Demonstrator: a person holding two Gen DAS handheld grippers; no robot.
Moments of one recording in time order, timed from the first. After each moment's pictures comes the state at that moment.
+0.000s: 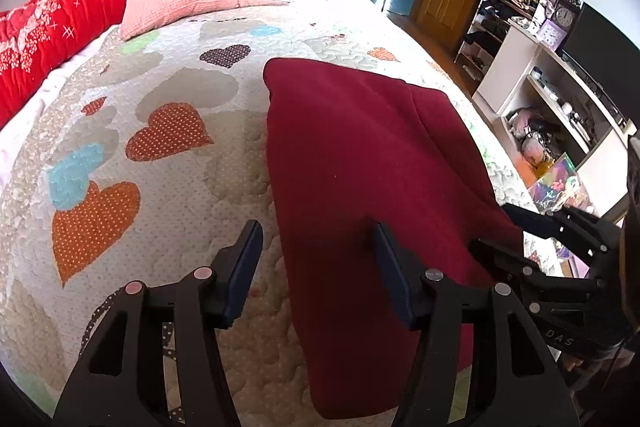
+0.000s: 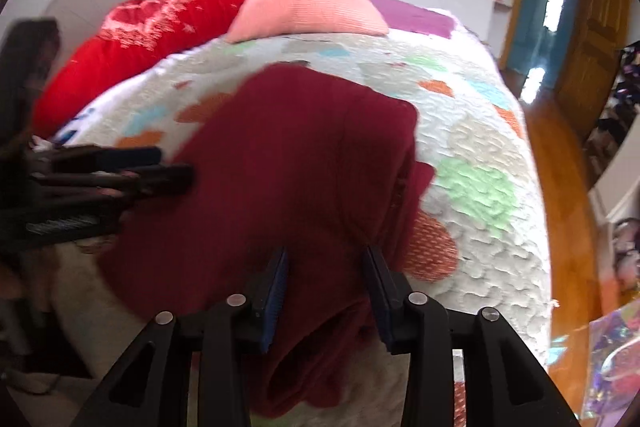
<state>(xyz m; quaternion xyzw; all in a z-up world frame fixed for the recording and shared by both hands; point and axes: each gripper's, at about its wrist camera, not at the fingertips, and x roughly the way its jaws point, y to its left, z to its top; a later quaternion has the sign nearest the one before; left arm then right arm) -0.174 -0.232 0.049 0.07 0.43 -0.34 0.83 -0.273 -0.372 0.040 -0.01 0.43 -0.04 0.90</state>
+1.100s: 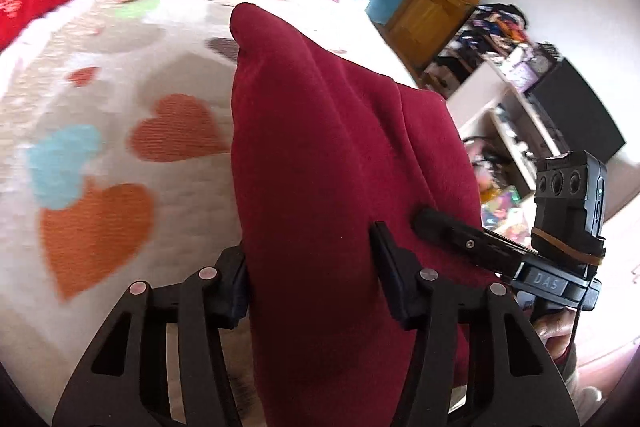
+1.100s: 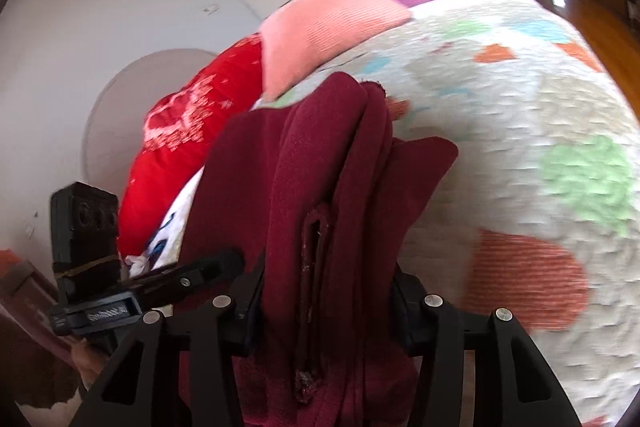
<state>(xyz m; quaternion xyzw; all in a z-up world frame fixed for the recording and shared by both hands) -0.123 -0.166 0.071 -0.03 0.48 -0.38 0.79 -0.208 -0.384 0.045 0.26 0.39 0.09 0.88</state>
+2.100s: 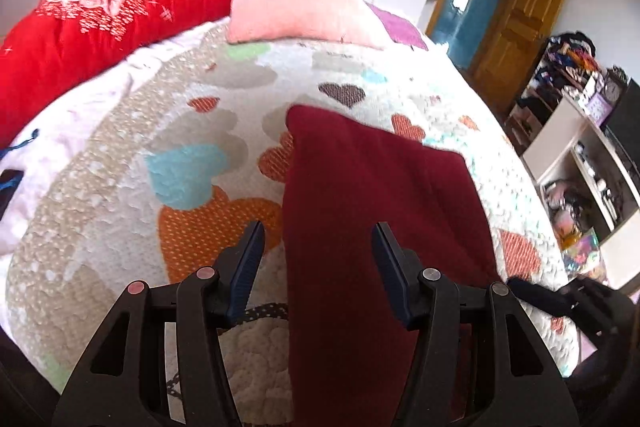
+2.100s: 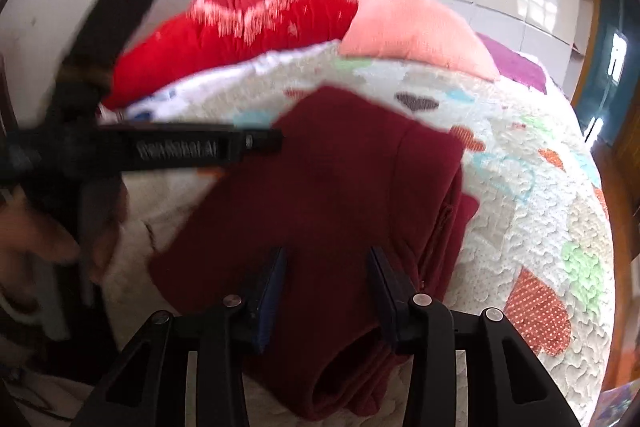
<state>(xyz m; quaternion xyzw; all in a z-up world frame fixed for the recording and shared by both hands) -0.137 -0.129 0.073 -0.01 0.40 -0.23 0.89 -0.238 -0.263 0.052 -0.04 0.39 0.10 0.91</state>
